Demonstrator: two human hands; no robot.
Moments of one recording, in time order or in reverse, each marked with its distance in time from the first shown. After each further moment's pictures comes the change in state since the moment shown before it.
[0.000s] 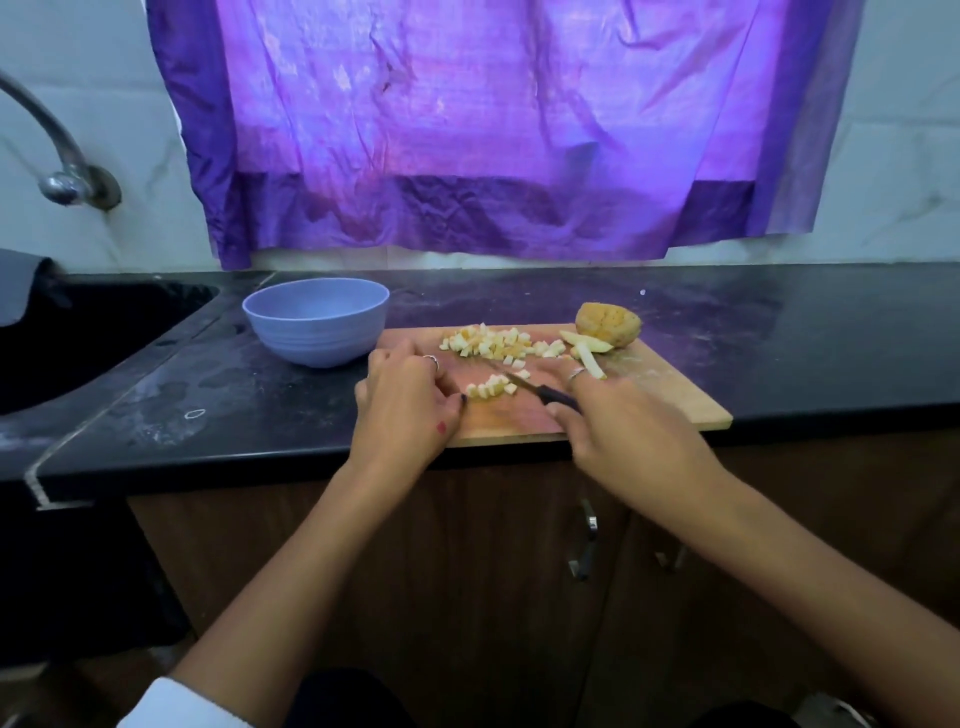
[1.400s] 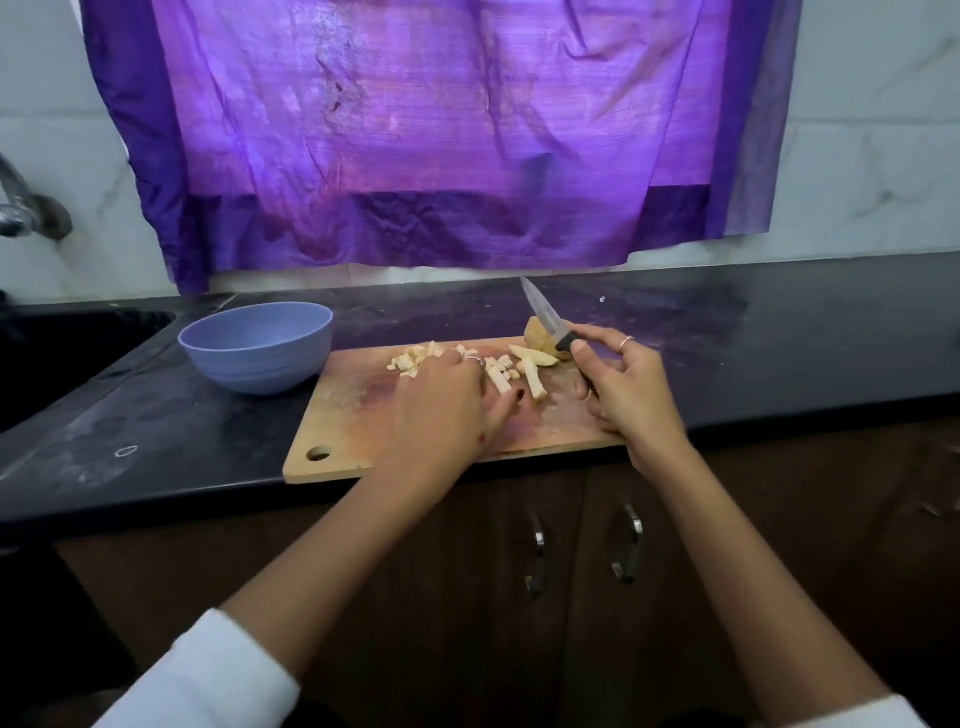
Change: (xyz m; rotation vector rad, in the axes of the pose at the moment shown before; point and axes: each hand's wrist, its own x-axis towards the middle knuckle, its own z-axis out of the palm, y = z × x) left_hand 0.010 0.075 0.026 0.128 0.007 0.219; right_hand 0.037 0.081 0.004 1.090 0.317 0.309
